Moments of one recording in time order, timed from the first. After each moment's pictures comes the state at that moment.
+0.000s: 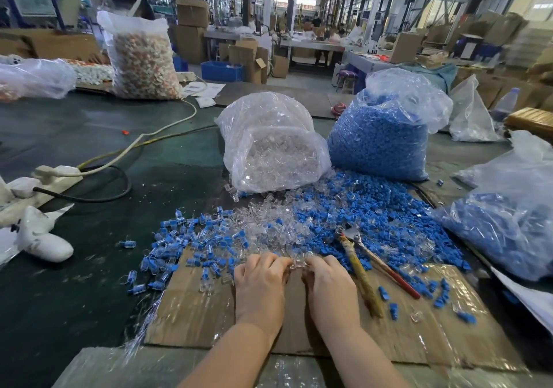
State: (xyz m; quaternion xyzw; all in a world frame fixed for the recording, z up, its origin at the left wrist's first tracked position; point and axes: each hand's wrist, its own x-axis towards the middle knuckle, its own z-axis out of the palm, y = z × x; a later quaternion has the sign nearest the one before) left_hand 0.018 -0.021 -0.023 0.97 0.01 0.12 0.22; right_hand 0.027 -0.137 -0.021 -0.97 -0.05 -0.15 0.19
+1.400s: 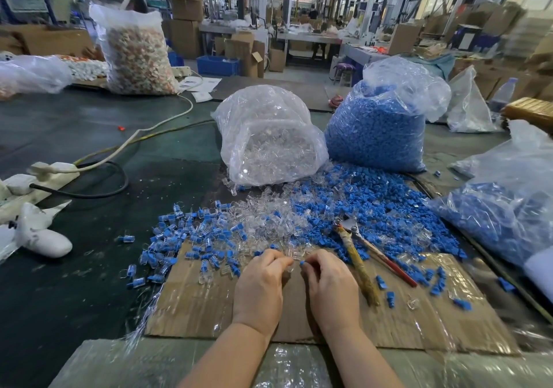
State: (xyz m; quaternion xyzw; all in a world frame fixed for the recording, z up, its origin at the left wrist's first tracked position) left_hand 0.003 -0.020 -0.021 0.93 -0.07 0.17 0.31; right_hand 0.016 -0.139 -0.027 -0.93 -0.04 -0.19 0.30
